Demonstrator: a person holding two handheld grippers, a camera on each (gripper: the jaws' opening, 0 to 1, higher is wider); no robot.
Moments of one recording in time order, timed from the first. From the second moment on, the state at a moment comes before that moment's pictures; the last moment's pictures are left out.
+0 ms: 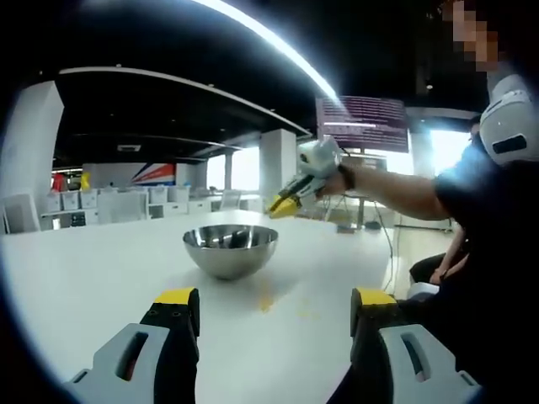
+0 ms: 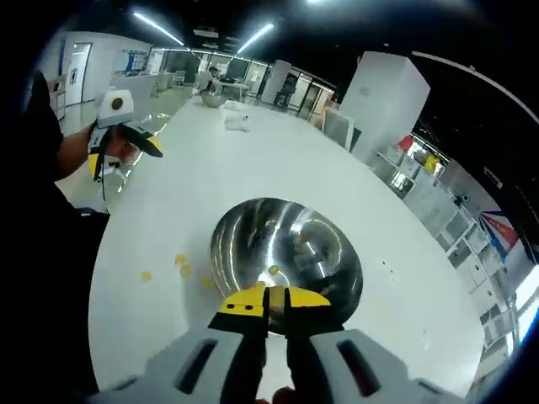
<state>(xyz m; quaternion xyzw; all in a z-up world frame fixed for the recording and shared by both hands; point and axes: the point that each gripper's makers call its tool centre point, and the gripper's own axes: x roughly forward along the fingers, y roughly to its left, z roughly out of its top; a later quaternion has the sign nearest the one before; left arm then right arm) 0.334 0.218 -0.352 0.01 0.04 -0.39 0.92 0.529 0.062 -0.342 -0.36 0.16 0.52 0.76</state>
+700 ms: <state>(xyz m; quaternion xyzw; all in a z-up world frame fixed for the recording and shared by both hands) 0.337 0.230 -0.352 0.00 0.04 -0.38 0.92 0.563 0.076 -0.374 -0.47 0.22 0.51 0.68</state>
